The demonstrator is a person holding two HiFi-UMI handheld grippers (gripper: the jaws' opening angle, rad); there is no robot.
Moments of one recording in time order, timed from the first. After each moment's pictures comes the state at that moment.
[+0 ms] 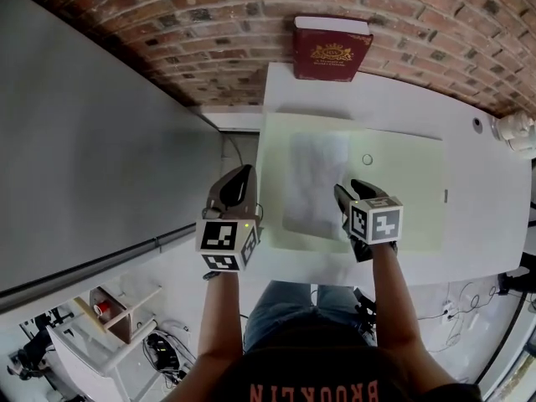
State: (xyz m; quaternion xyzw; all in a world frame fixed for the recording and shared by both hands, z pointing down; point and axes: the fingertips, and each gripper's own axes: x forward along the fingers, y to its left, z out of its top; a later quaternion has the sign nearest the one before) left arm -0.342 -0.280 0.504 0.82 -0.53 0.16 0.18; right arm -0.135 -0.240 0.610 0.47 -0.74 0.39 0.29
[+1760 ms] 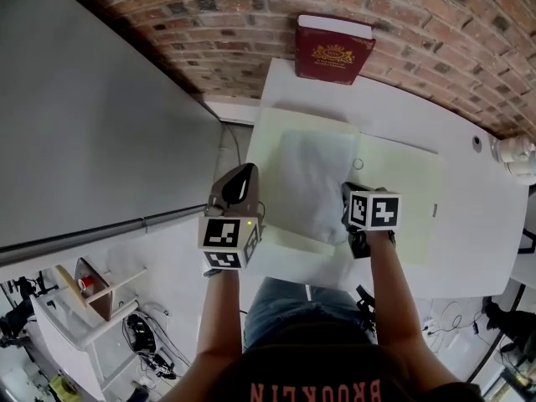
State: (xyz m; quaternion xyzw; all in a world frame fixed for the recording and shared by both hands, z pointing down) left arm -0.312 -0.264 0.504 0.79 -0.57 0.15 0.19; right arm -0.096 -0.243 0.631 0.44 -0.71 0.44 0.32
